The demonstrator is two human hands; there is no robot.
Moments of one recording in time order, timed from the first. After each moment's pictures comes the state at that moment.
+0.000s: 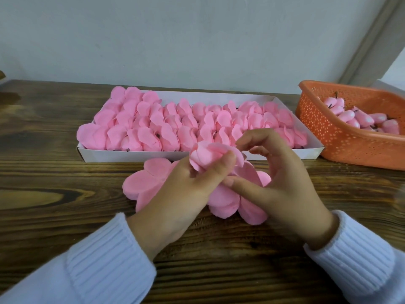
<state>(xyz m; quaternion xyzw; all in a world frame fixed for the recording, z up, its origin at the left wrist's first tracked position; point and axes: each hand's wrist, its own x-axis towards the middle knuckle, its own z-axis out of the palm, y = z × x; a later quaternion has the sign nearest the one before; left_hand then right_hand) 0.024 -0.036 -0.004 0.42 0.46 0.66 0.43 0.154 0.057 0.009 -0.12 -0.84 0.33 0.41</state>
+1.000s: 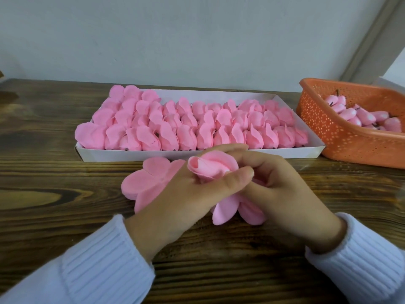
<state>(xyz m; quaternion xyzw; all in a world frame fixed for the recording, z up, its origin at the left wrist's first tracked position) 0.019 -0.037 -0.002 0.52 0.46 0.57 0.43 0.155 0.047 0.016 -0.10 -0.79 0.54 0.26</state>
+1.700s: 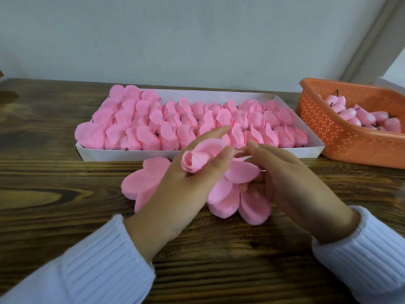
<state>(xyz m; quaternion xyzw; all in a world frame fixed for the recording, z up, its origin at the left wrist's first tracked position) 0.021 -0.039 0.003 0.49 0.49 0.63 0.36 0.156 0.060 0.018 -0.33 -0.65 0.63 0.27</state>
